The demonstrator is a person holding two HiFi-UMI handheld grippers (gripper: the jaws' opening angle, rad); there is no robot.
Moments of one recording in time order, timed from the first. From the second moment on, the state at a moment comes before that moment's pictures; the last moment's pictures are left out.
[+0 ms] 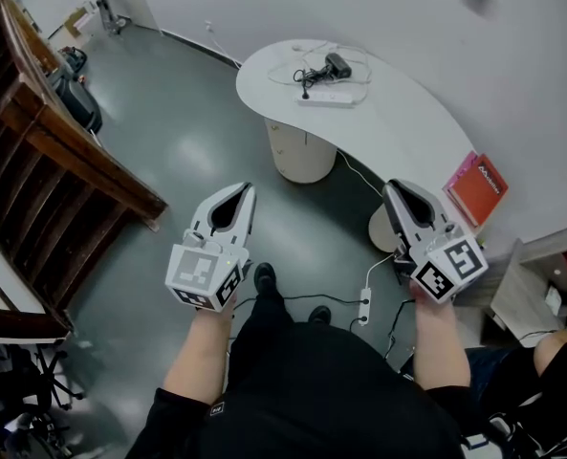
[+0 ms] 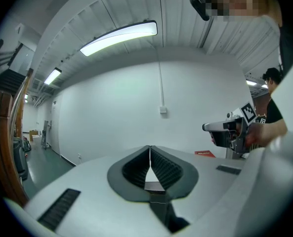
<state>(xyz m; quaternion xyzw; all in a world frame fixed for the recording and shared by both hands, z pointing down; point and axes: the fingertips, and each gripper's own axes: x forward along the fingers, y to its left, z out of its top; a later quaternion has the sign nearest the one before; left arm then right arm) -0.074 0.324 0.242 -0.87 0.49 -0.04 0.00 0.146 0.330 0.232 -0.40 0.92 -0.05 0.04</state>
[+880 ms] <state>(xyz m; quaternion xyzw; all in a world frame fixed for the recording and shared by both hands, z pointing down) -0.241 0.151 0.252 -0.90 0.44 -0.05 0.00 -0.030 0.174 0.224 -0.44 0.89 -0.06 0.05</state>
